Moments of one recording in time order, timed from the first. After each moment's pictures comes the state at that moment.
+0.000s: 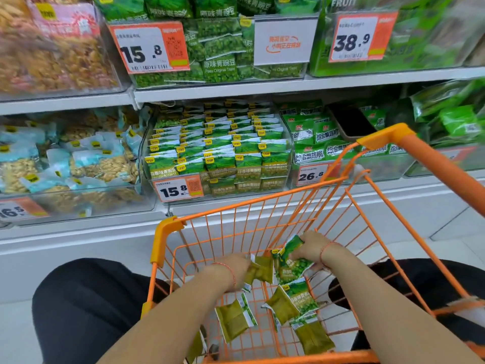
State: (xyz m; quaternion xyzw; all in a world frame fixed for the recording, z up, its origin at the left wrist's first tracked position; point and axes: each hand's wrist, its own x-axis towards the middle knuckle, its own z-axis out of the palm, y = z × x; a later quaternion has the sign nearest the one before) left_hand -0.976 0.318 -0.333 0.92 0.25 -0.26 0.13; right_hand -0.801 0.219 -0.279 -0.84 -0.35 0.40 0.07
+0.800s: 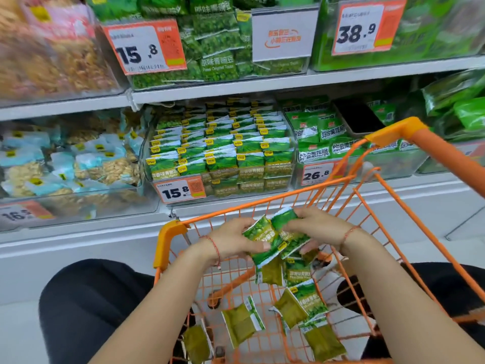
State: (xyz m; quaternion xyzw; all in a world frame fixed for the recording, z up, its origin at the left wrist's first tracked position) left_hand -0.974 0.322 -0.239 0.72 0.34 -0.02 0.61; right_hand -0.805 0.226 -0.222 -0.77 -0.37 0.45 0.26
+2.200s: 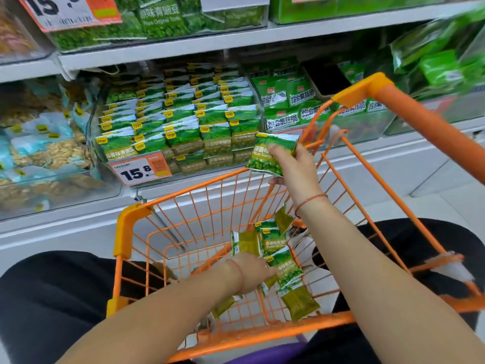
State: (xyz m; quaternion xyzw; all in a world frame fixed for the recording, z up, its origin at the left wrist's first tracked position) left_hand -0.935 0.257 -0.370 0.95 -0.01 -0.31 0.00; right_hand -0.809 0.238 -0.216 -0.67 -0.20 0.28 0.66
